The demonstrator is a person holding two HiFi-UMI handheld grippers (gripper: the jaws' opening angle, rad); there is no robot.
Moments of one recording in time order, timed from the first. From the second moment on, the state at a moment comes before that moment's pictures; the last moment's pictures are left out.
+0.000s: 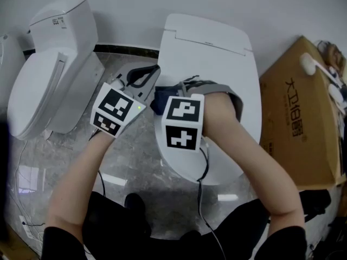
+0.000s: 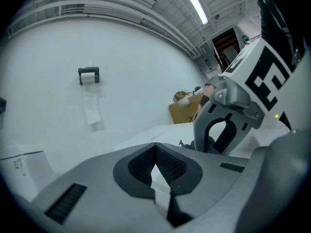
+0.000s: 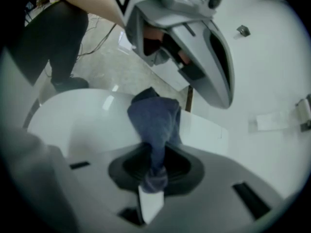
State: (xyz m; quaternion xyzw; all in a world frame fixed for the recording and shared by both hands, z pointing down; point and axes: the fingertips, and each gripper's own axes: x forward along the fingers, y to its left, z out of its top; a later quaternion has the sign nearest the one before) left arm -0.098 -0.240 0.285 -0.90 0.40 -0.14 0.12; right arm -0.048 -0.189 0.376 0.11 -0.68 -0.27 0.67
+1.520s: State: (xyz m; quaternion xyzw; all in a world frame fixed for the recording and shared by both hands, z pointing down) left arm -0.047 -0.230 0.300 -0.92 0.36 -0.13 0.11; right arm -0.016 -0.115 0.314 0.21 -0.92 -0.10 0.32
